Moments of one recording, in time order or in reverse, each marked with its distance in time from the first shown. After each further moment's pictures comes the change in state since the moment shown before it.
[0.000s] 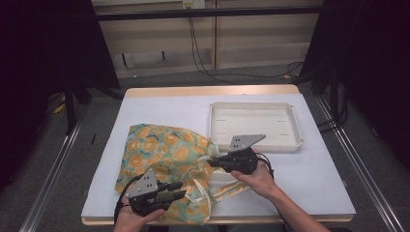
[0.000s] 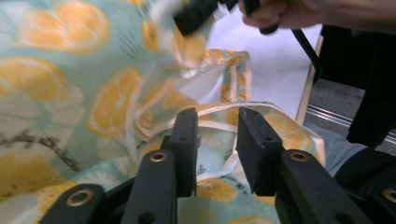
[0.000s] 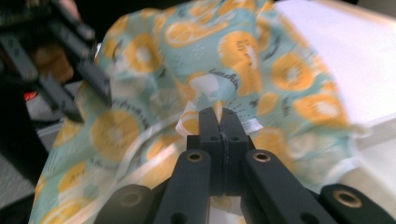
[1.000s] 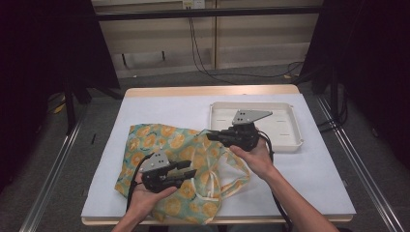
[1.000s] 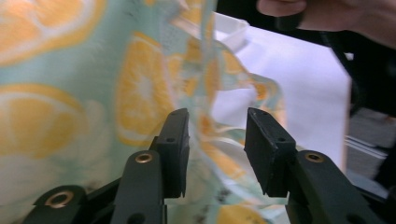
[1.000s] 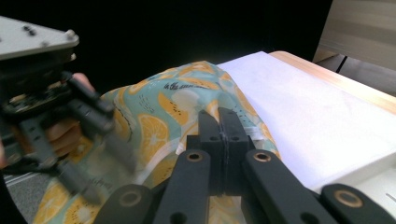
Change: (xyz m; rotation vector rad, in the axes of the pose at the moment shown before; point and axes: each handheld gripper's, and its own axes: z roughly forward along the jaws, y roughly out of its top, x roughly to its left) left arm 0.025 0.035 0.035 -0.007 0.008 -0.014; right arm -0.027 0.048 -0.008 -0.129 -0.063 0.026
